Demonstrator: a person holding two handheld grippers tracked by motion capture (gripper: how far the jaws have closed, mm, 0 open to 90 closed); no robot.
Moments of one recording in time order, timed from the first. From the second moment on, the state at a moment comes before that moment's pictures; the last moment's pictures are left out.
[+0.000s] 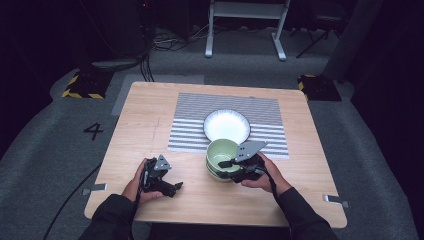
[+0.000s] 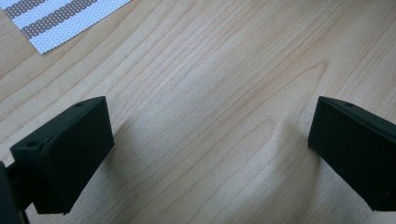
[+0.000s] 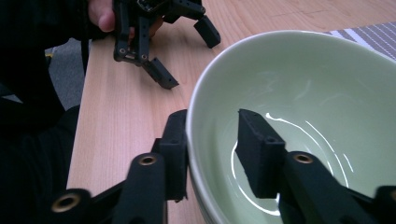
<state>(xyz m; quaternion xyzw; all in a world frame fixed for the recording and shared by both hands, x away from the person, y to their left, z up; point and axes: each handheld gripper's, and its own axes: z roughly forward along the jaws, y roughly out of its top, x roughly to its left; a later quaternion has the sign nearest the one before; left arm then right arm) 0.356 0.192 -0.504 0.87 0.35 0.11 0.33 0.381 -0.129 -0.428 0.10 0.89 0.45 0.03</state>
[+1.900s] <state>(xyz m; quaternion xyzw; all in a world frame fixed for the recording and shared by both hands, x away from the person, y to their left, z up) 0.356 0.192 -0.504 0.87 0.35 0.11 0.33 0.378 -0.126 -0.412 0.09 0.89 0.44 0.04</state>
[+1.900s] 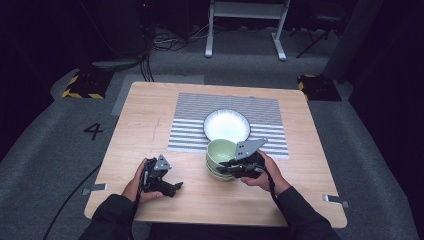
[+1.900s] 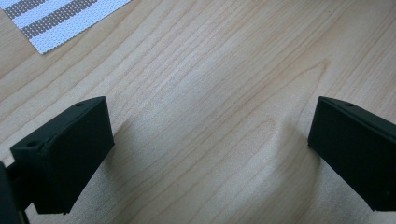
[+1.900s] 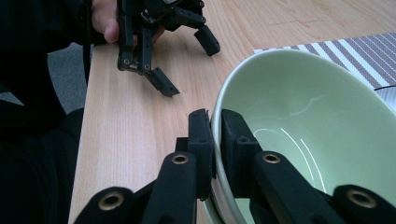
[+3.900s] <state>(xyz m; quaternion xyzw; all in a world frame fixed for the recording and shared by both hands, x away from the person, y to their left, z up) 0.356 0.192 -0.504 0.87 0.35 0.11 0.33 0.379 -0.140 -0.378 0.12 0.85 0.50 0.08</state>
